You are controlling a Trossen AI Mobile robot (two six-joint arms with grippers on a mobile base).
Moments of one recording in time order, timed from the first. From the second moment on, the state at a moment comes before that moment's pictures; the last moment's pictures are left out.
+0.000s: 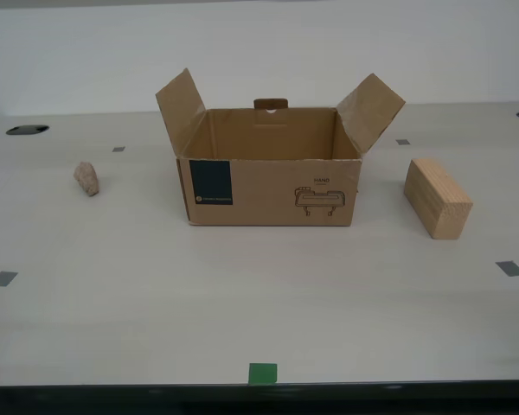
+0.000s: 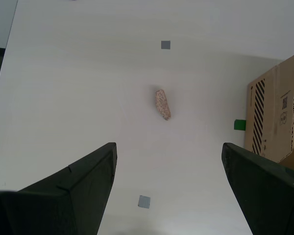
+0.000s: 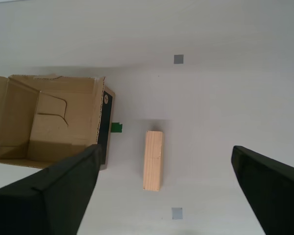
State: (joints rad) arm 0 0.00 1.40 1.68 -1.28 -0.19 0.08; arm 1 0.00 1.29 1.55 -1.26 -0.04 -0.10
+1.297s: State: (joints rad) arm 0 0.00 1.40 1.68 -1.19 -0.21 0.19; arm 1 0.00 1.39 1.55 -1.23 -0.04 -0.14
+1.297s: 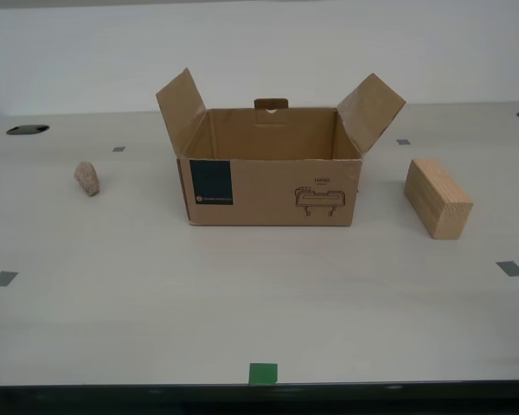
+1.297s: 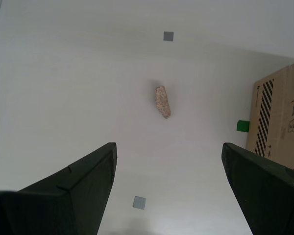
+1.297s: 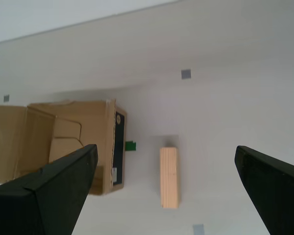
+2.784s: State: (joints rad) arm 0 0.01 1.40 1.31 -1.09 -0.21 0.16; arm 1 0.00 1.53 1.52 -1.05 -0.04 -0.09
